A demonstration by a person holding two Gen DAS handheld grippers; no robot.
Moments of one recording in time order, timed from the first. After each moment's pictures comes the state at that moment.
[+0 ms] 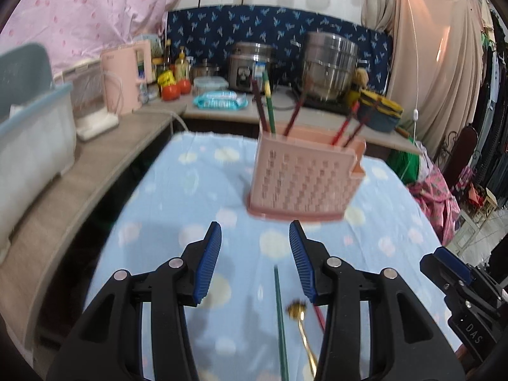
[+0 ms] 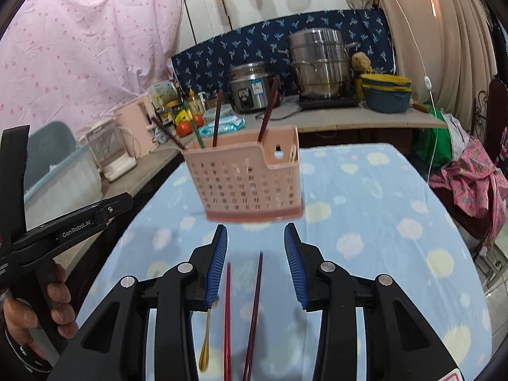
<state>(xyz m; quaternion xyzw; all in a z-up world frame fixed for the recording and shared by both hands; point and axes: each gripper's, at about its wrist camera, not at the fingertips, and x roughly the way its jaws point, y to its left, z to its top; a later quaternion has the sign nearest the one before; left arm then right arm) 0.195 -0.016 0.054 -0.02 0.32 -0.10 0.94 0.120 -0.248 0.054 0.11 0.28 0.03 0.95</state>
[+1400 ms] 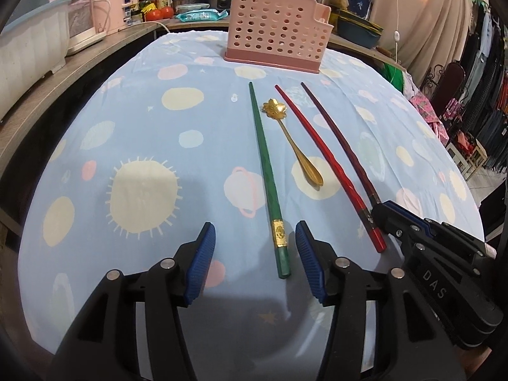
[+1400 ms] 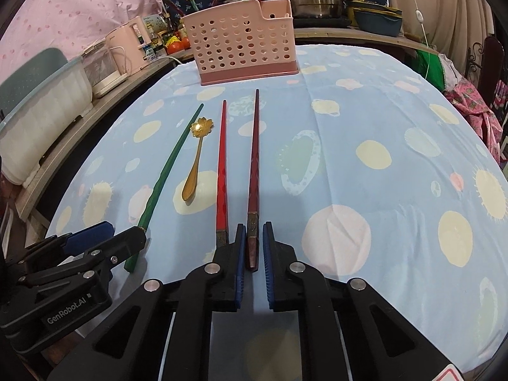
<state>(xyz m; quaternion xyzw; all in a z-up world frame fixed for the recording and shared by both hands) 0.070 -0.028 -0.066 0.01 0.43 -0.14 0.89 0.033 -0.205 -0.066 0.10 0.41 0.01 0.91</state>
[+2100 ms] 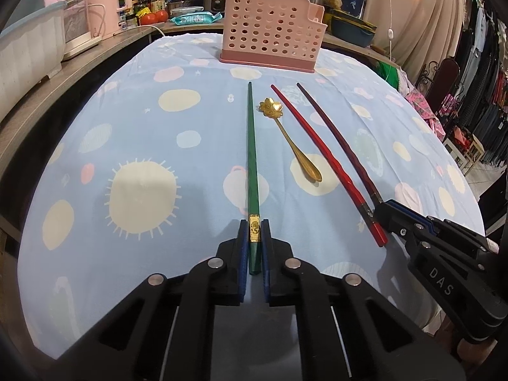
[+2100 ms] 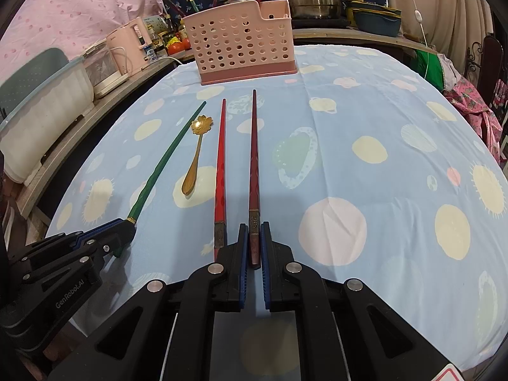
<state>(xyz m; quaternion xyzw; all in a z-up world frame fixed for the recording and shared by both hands) 0.068 -0.025 -0.068 0.01 0.43 -0.15 0.89 0.029 -0.206 -0.066 0.11 0.41 0.01 0.91</state>
